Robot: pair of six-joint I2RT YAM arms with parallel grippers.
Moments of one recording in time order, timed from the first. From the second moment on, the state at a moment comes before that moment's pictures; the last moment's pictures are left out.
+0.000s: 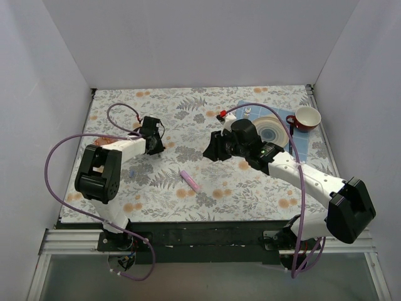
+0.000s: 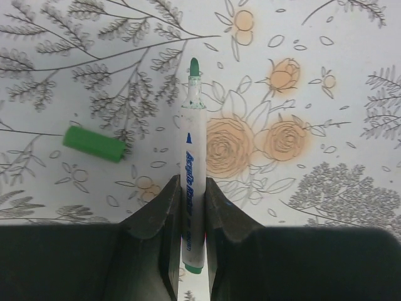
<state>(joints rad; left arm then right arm) -0.26 1.75 1.00 -0.21 -0.17 -0.50 0.75 1.35 0.98 -0.14 -0.23 0.42</state>
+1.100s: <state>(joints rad) -0.02 1.79 1.09 -0.29 -0.14 -0.35 0.73 1.84 1.31 0.03 -0.38 0.39</state>
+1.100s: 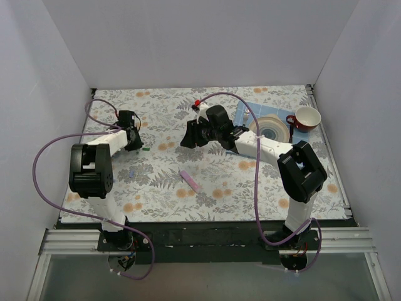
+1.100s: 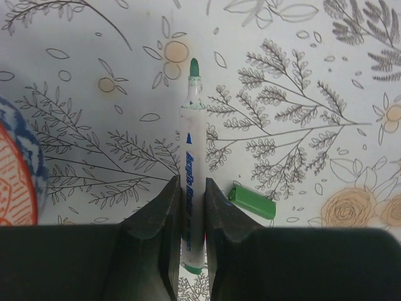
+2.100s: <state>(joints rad) -0.23 1.72 1.01 -0.39 -0.18 -0.13 0.70 1.60 1.10 0.01 -0.36 0.36</state>
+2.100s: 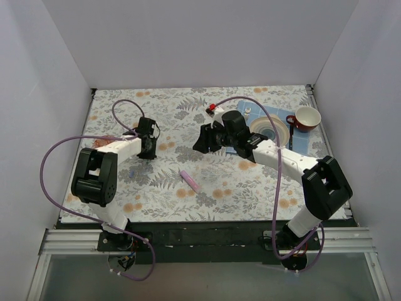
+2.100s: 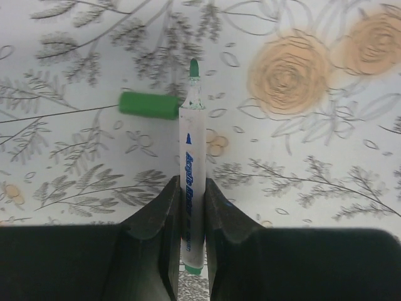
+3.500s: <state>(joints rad) -0.36 1.28 0.79 0.14 0.79 -0.45 0.66 1.58 0.87 0.67 -0.57 0.92</state>
